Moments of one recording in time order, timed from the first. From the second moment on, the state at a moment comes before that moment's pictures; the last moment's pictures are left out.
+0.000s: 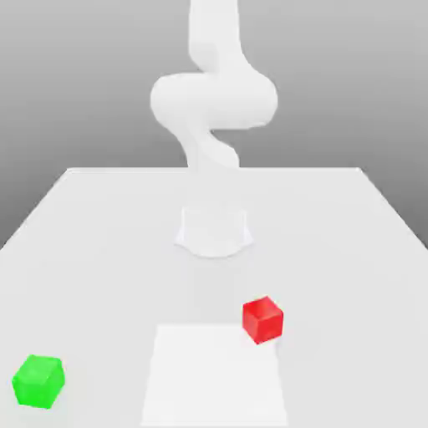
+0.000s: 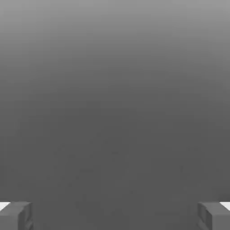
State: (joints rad) arm 0.02 -0.74 0.00 -2.37 0.00 2.35 0.78
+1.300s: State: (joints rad) arm 0.23 -0.09 0.03 -2.94 0.01 2.85 0.56
